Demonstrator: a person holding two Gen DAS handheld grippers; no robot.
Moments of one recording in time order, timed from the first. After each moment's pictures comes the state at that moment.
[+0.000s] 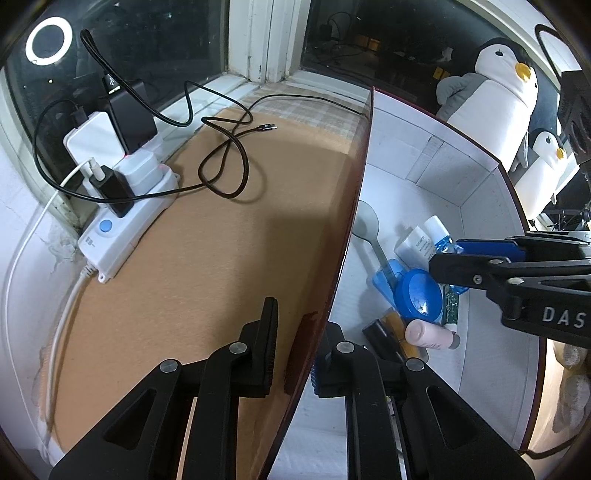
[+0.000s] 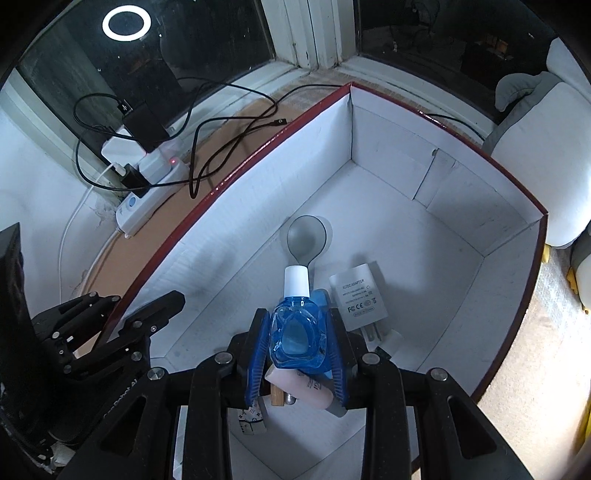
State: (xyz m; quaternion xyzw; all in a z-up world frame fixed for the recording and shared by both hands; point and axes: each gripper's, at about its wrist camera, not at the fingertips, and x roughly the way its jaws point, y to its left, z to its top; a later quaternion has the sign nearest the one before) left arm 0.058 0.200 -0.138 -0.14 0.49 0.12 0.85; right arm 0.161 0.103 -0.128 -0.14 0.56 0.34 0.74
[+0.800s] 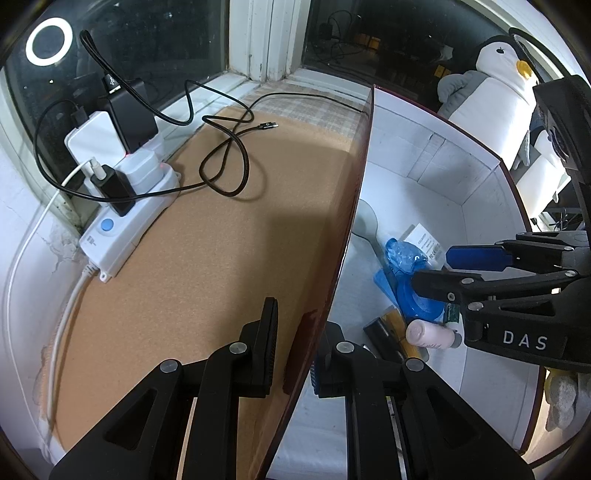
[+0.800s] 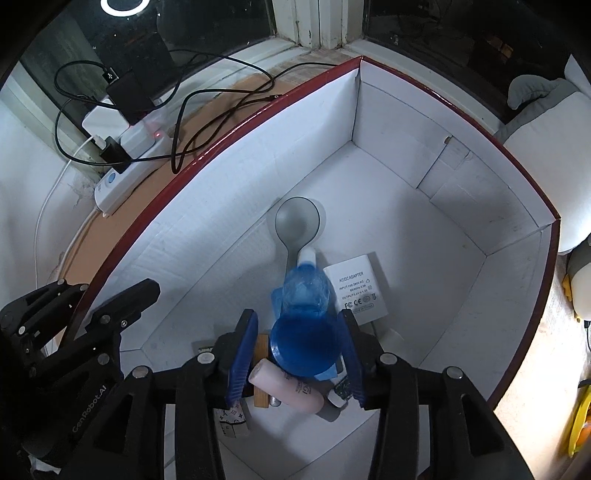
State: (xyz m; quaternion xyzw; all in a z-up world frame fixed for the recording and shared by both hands) left arm 0.057 0.201 -0.140 -0.14 0.50 0.12 0.85; right arm 0.161 0.112 -0.143 -0.19 0.57 0.32 0.73
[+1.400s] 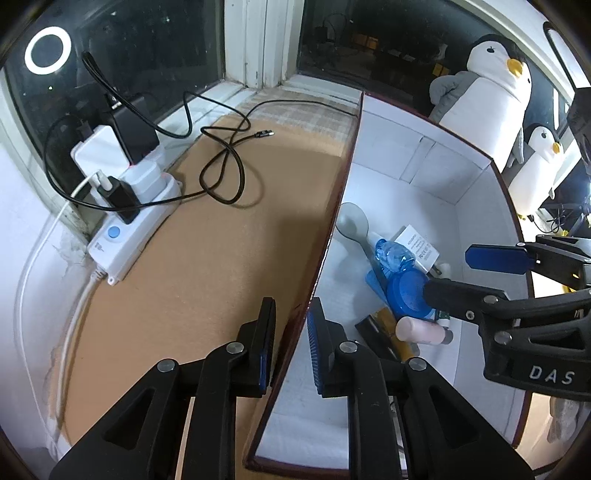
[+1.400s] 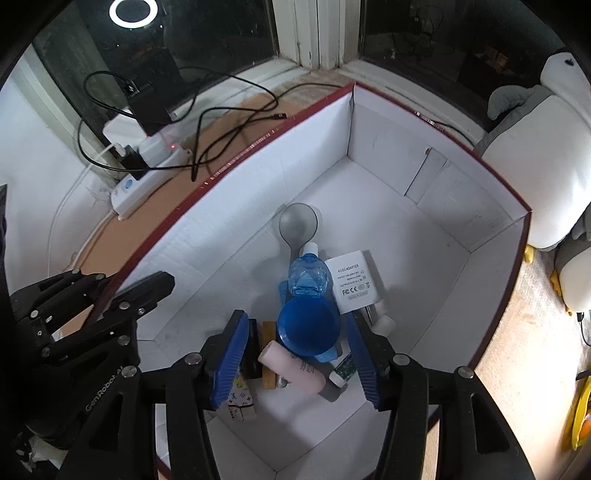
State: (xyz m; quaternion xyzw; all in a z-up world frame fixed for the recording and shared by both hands) left arm 0.051 0.193 -0.125 -0.13 0.49 0.12 0.85; right arm 0.138 0.096 -0.114 -0.18 0.54 0.32 0.76
